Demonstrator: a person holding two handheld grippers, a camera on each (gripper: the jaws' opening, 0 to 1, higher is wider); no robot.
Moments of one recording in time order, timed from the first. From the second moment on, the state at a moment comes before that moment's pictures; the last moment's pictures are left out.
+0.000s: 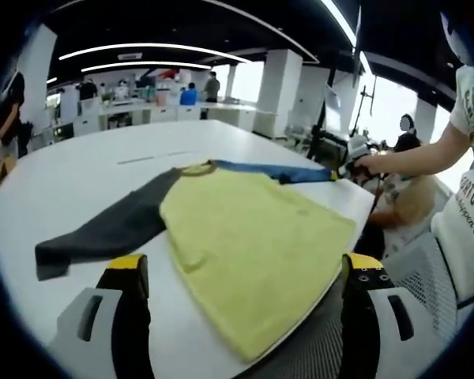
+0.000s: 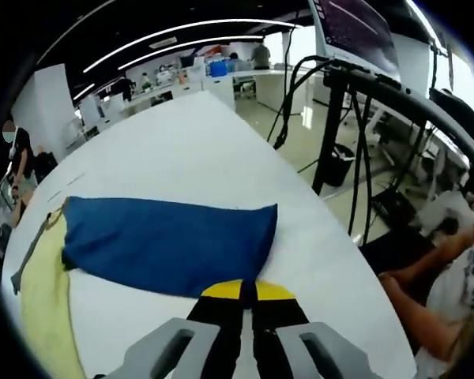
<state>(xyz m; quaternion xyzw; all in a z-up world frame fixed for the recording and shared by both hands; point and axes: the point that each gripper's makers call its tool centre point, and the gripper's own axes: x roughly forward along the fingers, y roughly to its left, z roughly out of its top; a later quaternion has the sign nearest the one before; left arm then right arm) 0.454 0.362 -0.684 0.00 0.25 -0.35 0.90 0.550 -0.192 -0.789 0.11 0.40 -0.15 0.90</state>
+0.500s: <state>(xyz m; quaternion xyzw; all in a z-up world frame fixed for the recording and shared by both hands) 0.459 0.367 -0.683 0.00 0.25 -0.35 0.90 0.563 -0.182 -0.764 0.10 0.38 -0.12 0.91</state>
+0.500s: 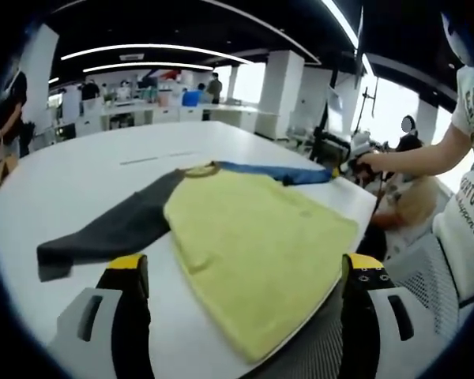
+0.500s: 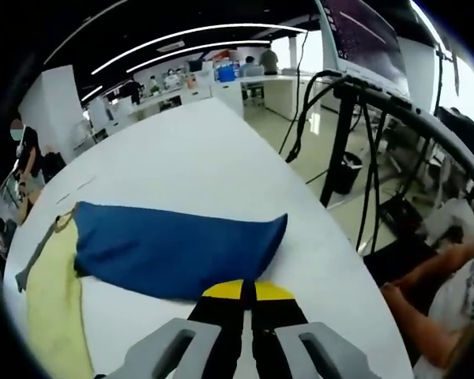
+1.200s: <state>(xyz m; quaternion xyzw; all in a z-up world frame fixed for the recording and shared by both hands) 0.460 0.372 -0.685 0.00 0.25 -0.34 0.91 0.596 -0.142 -0.730 0.08 0.35 -0.06 0.93</state>
